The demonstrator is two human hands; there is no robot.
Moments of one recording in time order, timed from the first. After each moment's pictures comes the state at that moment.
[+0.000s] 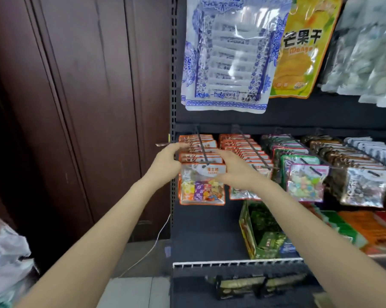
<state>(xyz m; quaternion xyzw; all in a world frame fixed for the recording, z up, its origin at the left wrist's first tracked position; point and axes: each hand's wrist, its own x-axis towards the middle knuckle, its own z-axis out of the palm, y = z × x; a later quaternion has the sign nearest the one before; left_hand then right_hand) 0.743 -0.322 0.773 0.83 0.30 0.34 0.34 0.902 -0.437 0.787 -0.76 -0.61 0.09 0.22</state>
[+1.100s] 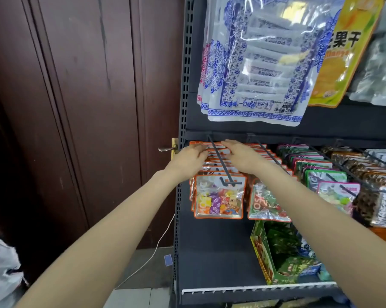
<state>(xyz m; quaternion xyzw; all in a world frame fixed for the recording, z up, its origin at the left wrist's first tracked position) 0.787 -0.250 0.780 0.91 0.29 0.23 0.20 0.928 -0.343 0.809 -0.80 -0.58 0.02 0.14</state>
